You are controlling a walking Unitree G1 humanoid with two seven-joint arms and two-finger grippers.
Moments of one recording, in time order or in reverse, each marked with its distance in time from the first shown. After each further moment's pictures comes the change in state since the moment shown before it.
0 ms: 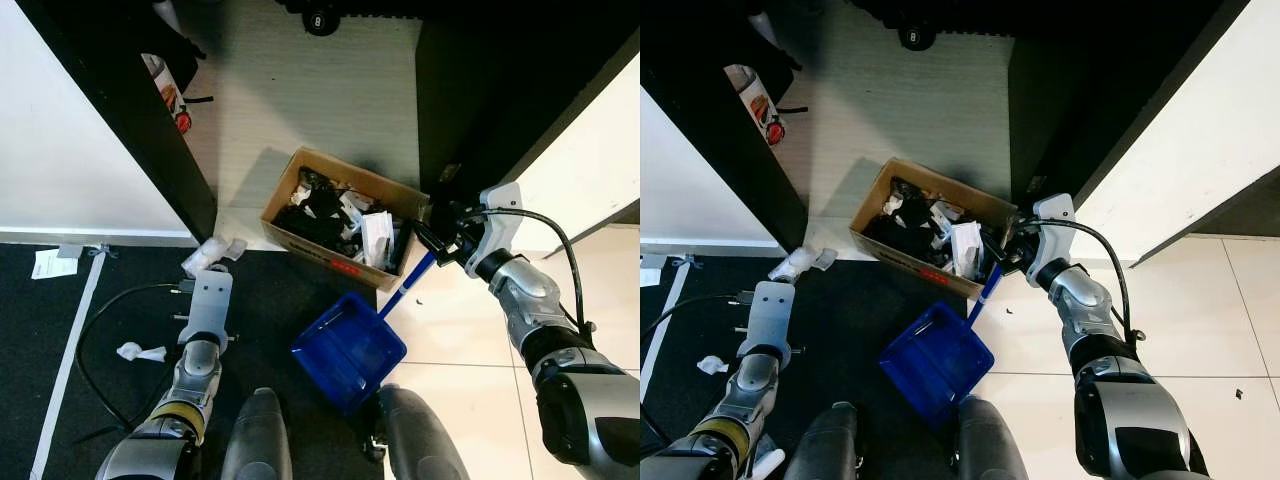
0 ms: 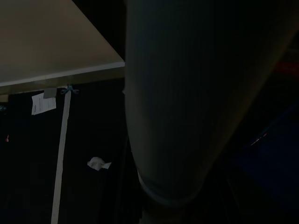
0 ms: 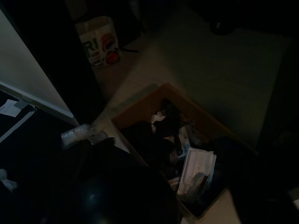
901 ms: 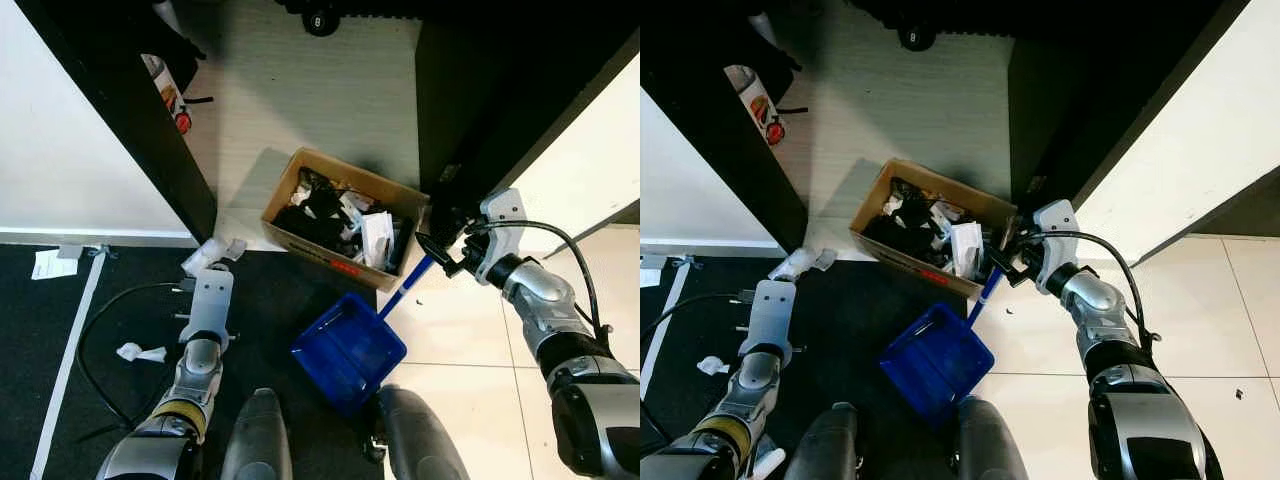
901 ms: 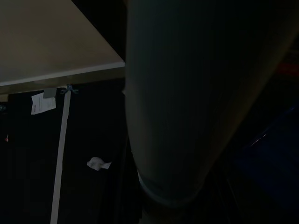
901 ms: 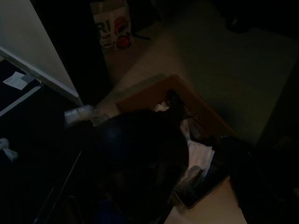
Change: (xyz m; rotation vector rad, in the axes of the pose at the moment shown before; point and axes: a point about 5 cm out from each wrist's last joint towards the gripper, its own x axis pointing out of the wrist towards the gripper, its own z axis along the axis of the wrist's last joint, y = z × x) left arm 0.001 -0.001 0.002 -0.003 0.003 0.000; right arm -0.011 -0.007 -0.002 -0.098 0.048 0.070
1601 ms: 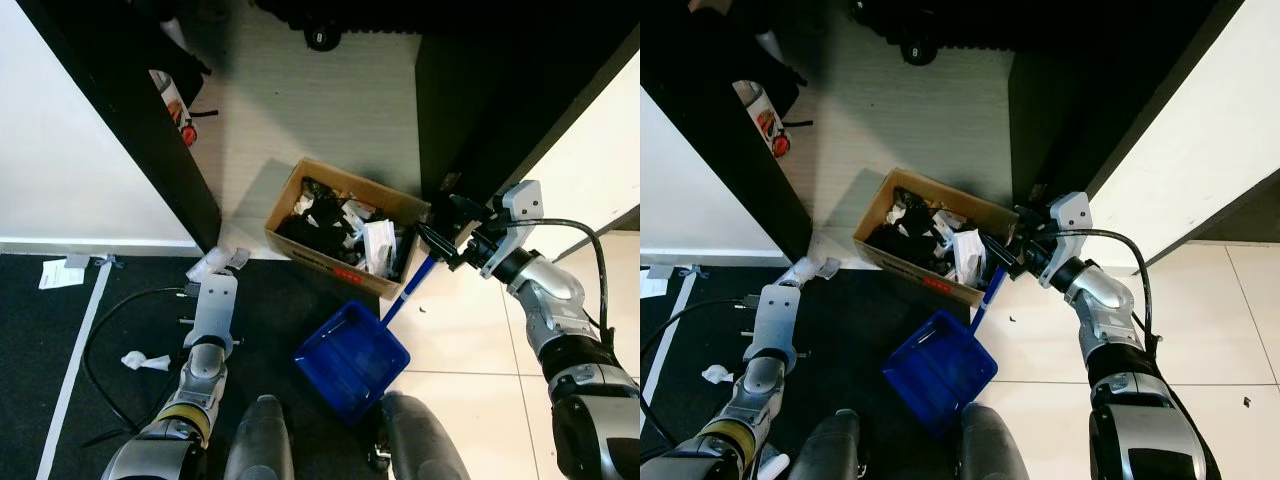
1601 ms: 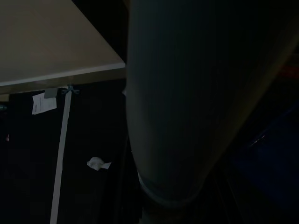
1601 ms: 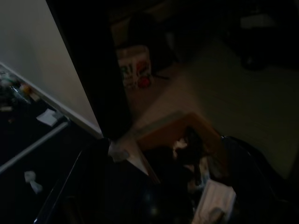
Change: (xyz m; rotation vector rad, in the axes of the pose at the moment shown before) left arm -0.003 -0.007 -0.004 -0.011 0.015 -0.009; right arm -0.002 0.000 0.017 0.052 -0.131 0.088
